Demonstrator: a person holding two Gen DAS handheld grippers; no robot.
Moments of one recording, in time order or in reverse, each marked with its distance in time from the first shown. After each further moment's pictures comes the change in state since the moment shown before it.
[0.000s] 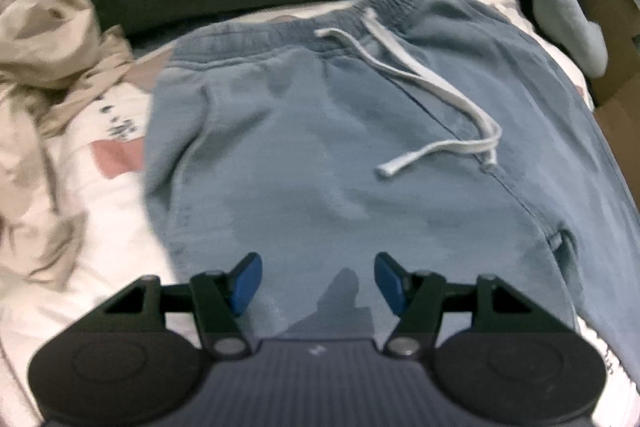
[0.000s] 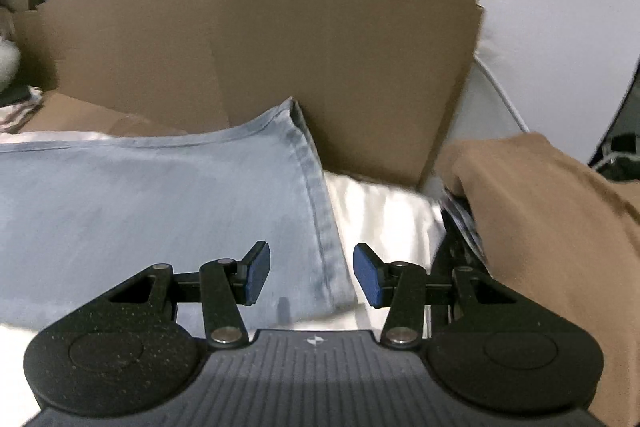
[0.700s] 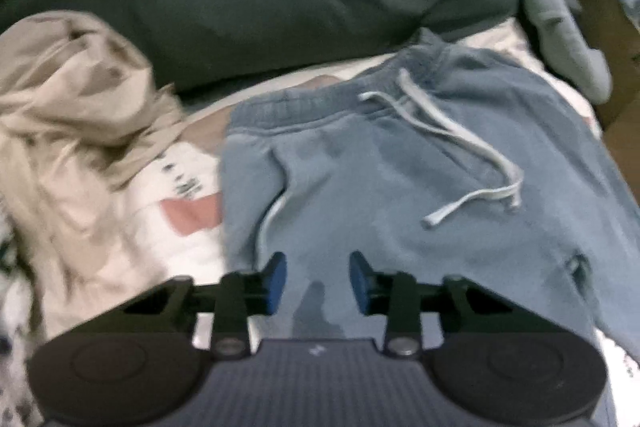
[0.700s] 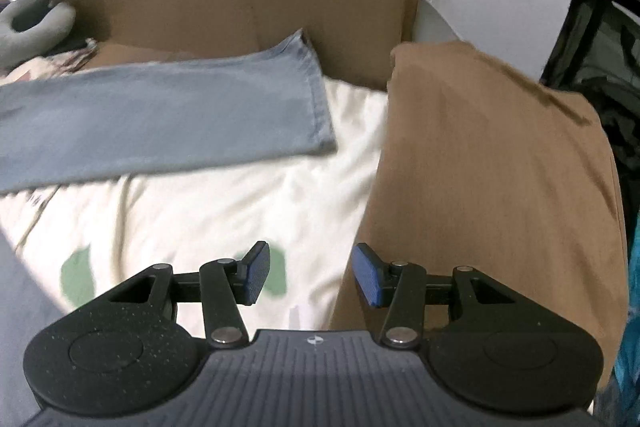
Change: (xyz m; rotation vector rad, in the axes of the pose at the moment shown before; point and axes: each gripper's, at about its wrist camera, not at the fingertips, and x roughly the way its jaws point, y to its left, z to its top) left arm -0.026 0.026 0.019 0.068 -0.114 0.016; right arm -0.117 -0.035 -0.098 -0.034 0.125 0.089
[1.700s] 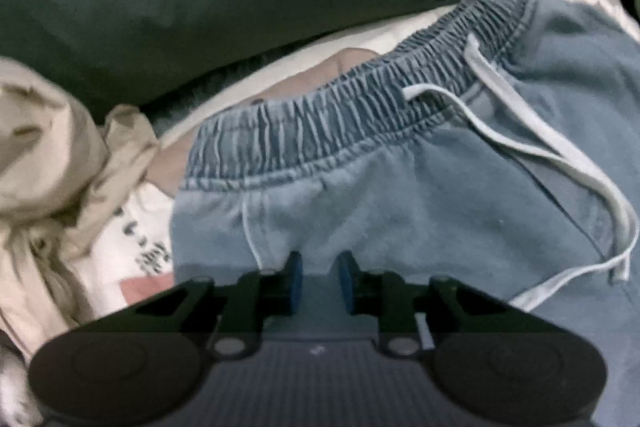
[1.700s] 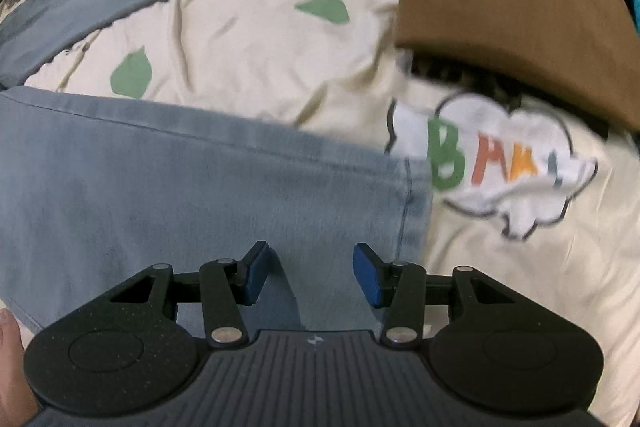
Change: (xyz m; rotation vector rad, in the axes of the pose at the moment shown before) left arm 0.105 -0.027 0.064 0.050 0.179 0.259; right arm -0.029 0.043 -0.146 0.160 0.306 0.049
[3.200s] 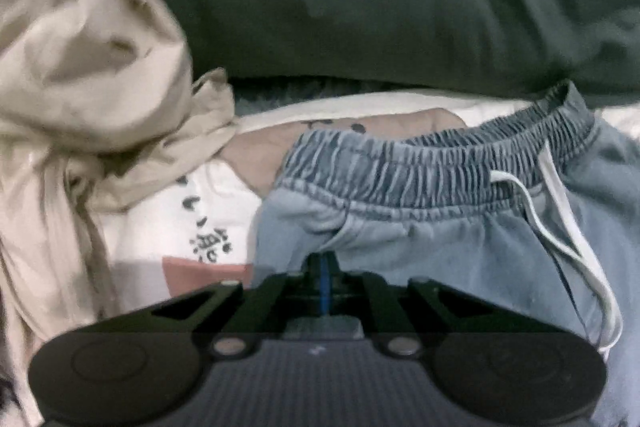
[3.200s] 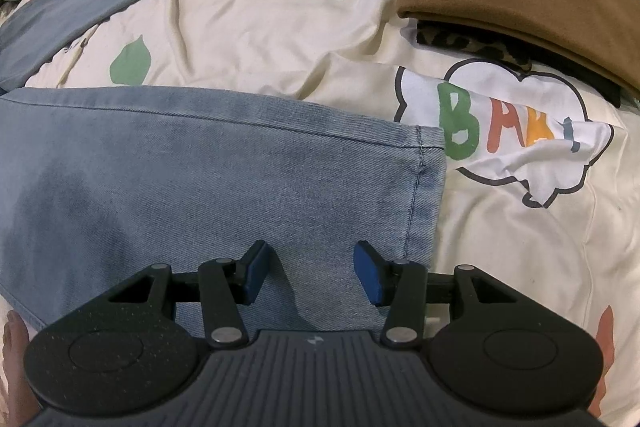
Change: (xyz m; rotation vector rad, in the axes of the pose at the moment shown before) left arm 0.002 0.068 -0.003 -0.302 -0.074 -0.085; right arm 0.006 0.002 -0.009 0.005 0.016 0.023
